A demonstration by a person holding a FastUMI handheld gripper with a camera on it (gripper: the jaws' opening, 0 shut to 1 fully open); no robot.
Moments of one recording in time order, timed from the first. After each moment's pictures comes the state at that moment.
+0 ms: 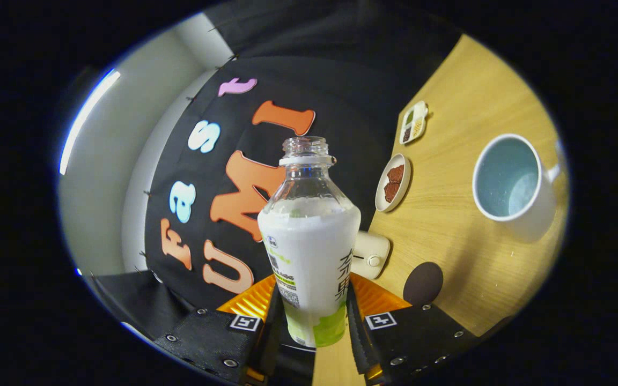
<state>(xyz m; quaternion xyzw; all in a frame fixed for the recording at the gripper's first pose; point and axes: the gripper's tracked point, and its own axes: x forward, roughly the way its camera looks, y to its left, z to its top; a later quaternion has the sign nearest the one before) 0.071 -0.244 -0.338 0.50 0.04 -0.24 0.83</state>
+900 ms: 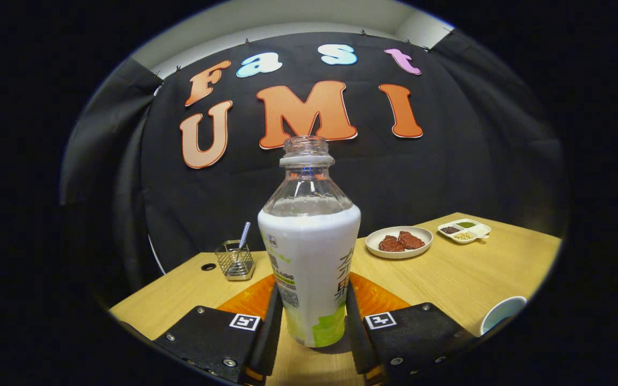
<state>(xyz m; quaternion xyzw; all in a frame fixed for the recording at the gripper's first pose) 0.116 -0.251 -0.400 0.05 0.21 -0.19 0.96</state>
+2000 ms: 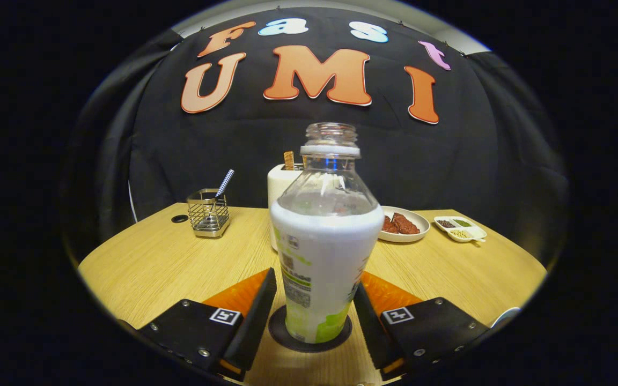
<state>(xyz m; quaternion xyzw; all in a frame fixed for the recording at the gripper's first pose) 0.114 -0.250 -0.454 0.01 0.31 -0.19 0.93</state>
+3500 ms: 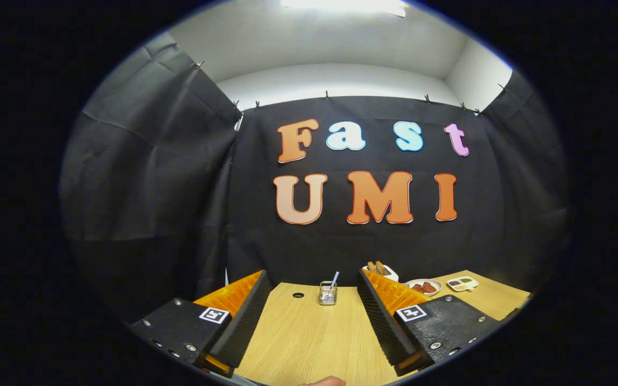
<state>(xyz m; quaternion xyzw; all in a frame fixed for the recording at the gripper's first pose) 0.013 0.017 -0.086 0.01 0.10 -0.08 0.99</state>
